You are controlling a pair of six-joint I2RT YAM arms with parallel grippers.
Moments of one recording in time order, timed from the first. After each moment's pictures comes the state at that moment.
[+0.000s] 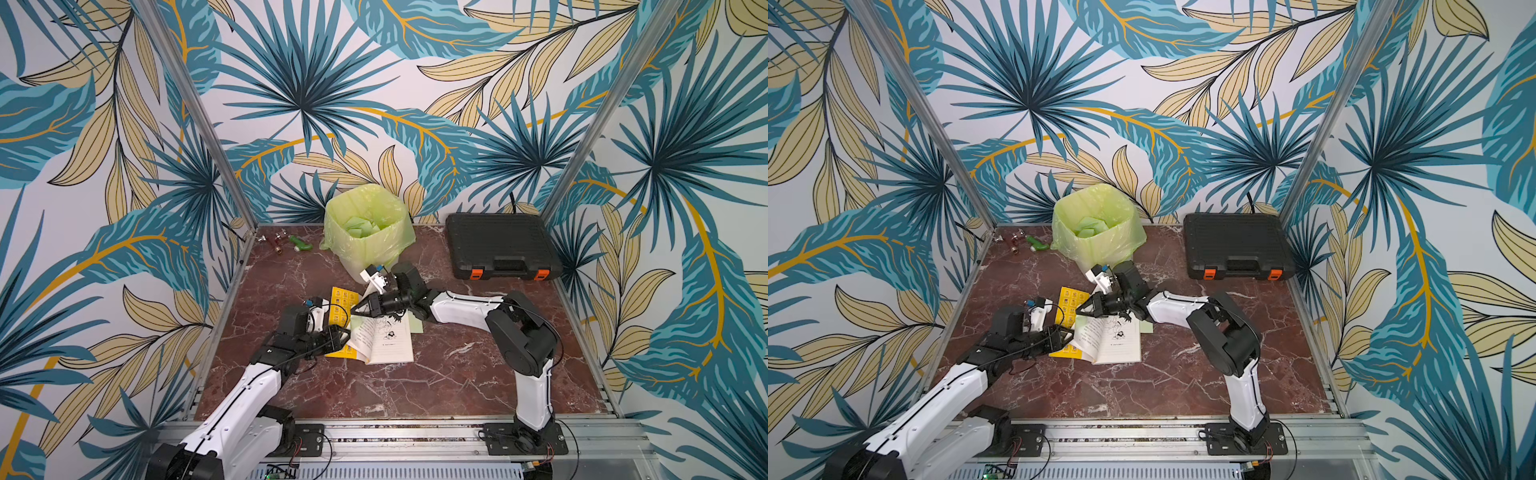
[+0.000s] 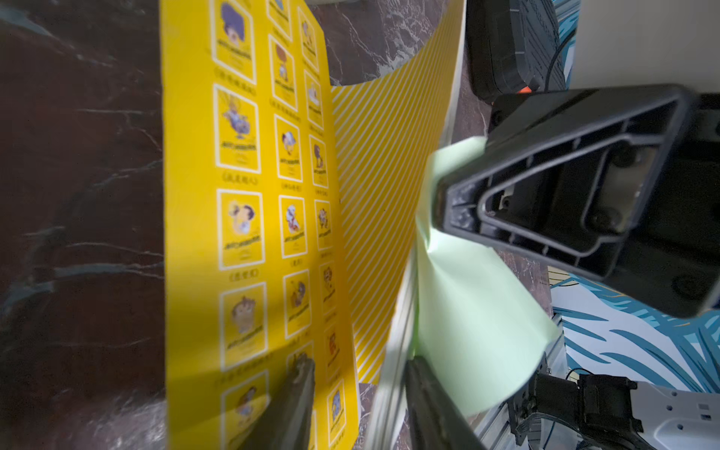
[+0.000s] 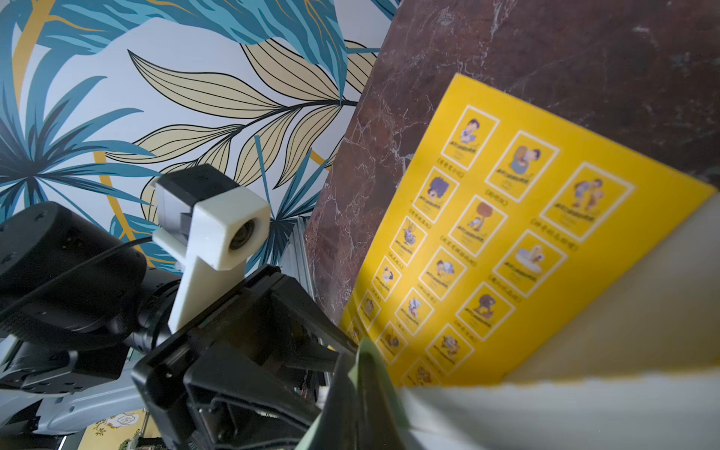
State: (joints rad) left arm -0.20 0.92 0.43 -0.27 0.54 -0.57; right arm 0.71 2.01 1.25 0.26 -0.80 0.72
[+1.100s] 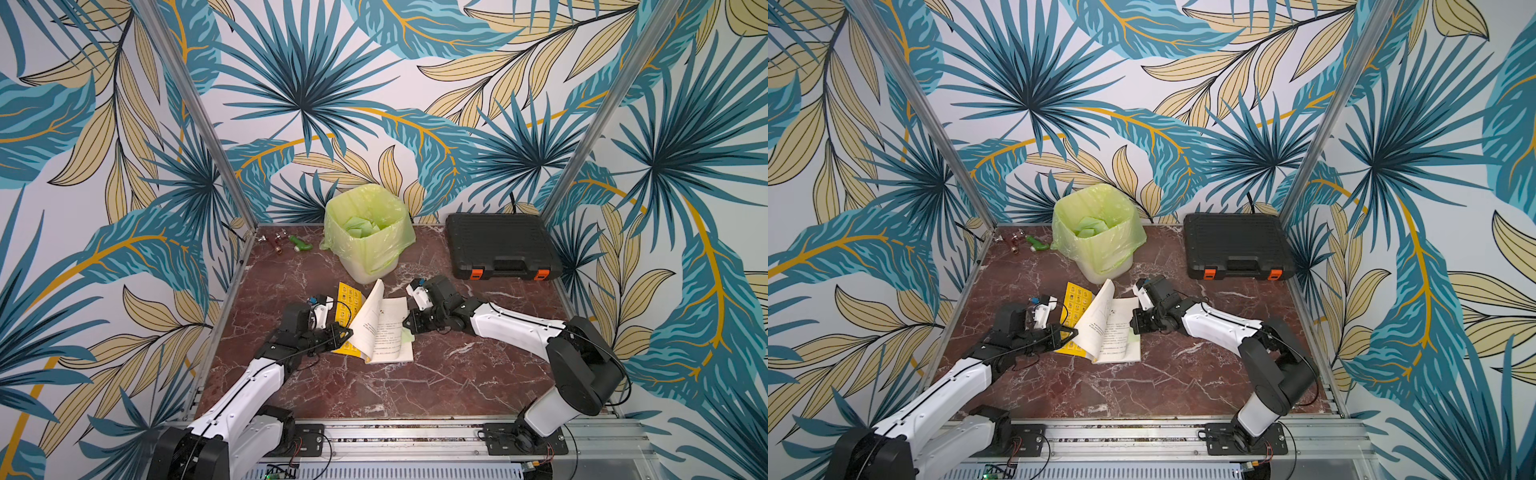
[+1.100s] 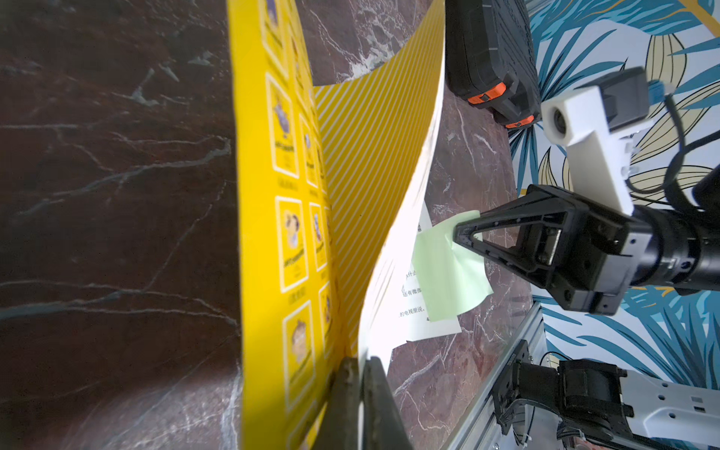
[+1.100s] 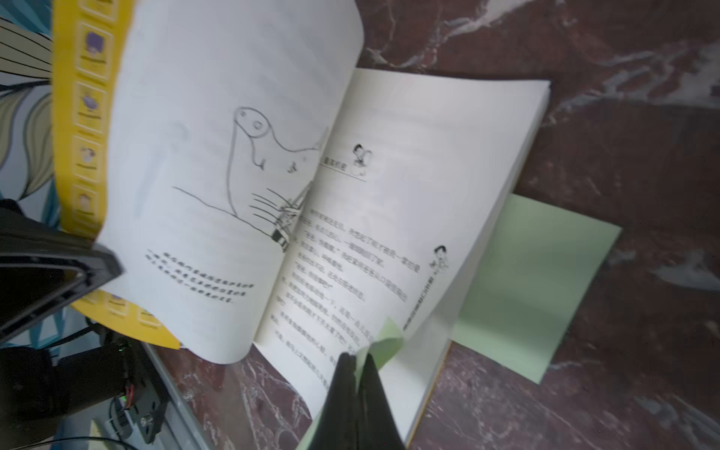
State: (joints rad) left arm -0.20 1.00 0.42 -0.16 0.61 -0.57; right arm 0.64 1.63 0.95 -0.28 -0.28 0.47
